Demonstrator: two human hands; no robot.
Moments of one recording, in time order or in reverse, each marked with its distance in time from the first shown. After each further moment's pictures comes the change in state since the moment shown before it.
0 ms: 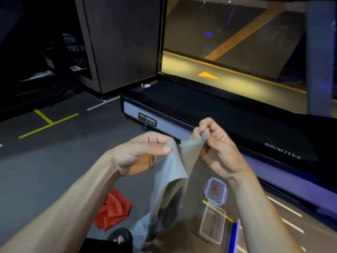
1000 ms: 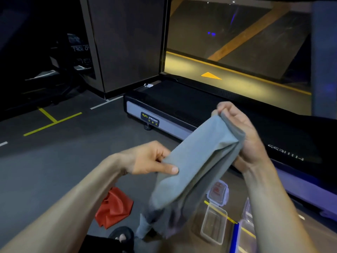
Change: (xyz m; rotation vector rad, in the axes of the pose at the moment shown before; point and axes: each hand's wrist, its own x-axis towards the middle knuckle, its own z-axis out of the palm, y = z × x) left_hand 0.001 -0.019 -0.015 0.633 0.055 -0.218; right_hand -0.001 -0.041 0.014 -0.125 0.173 -0.169
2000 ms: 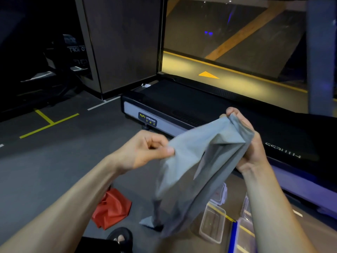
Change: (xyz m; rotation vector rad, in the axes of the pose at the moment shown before) left_hand 0.003 0.009 0.003 -0.151 0.327 0.249; right_hand -0.002 0.009 -0.035 0.179 0.090 0.008
